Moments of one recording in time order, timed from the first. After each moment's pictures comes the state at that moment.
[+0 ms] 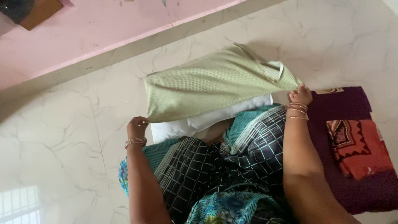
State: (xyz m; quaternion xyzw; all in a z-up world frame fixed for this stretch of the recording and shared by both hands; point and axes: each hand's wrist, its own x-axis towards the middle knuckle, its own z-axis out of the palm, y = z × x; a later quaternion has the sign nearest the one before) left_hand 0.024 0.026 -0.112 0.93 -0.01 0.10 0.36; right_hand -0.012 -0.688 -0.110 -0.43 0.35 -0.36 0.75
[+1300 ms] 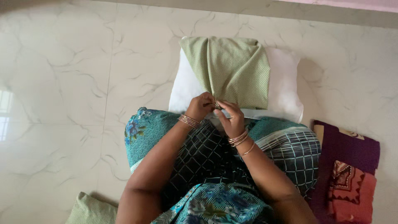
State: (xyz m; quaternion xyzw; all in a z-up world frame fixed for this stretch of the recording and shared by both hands) left_hand -0.031 -0.129 -0.086 0.72 -0.14 -0.01 0.68; right_hand -0.070 -0.305 -0.007 -0.82 -0.27 -0.22 0.45
